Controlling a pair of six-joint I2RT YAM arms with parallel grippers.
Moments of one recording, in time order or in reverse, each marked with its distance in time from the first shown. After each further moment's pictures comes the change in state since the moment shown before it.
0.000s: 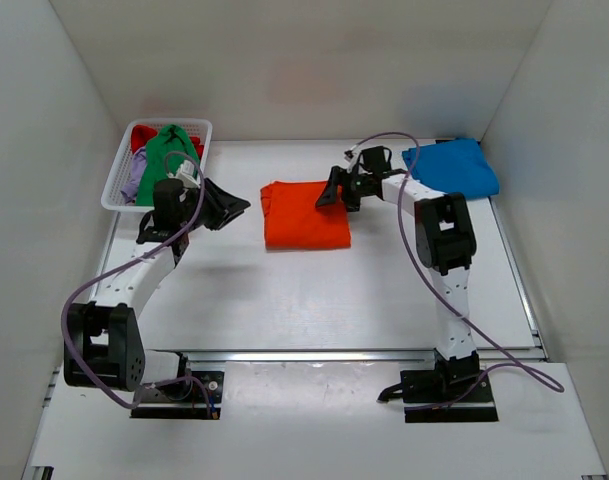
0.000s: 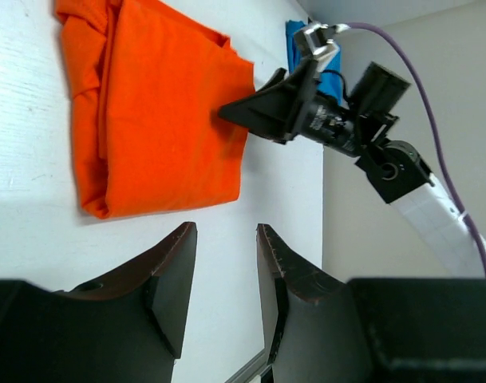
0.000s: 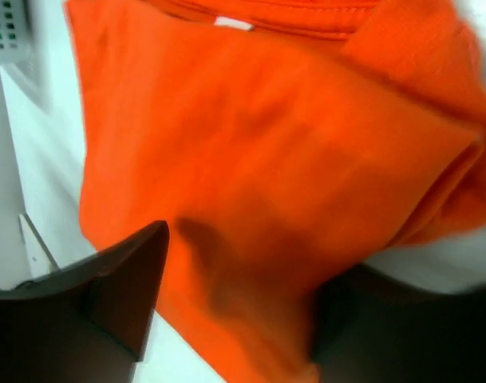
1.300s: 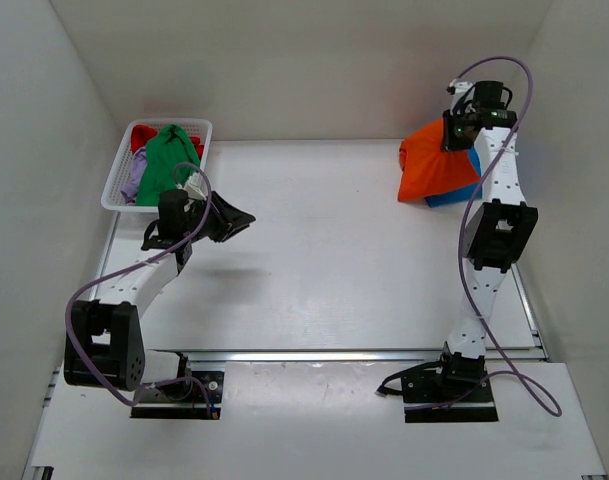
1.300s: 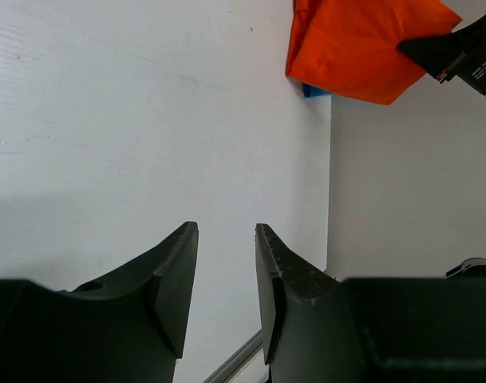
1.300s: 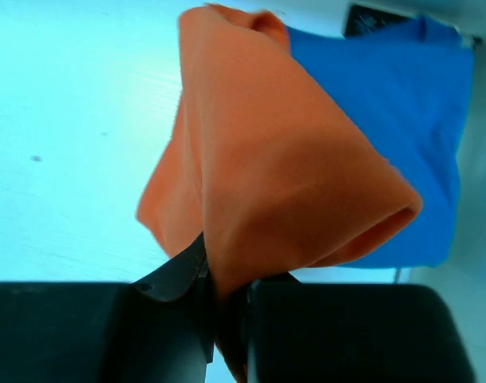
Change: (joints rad) left arm -0.004 -0.011 -0.090 0.044 0.066 0.013; right arm -0.380 -0.016 0.673 -0.606 0.435 -0.712
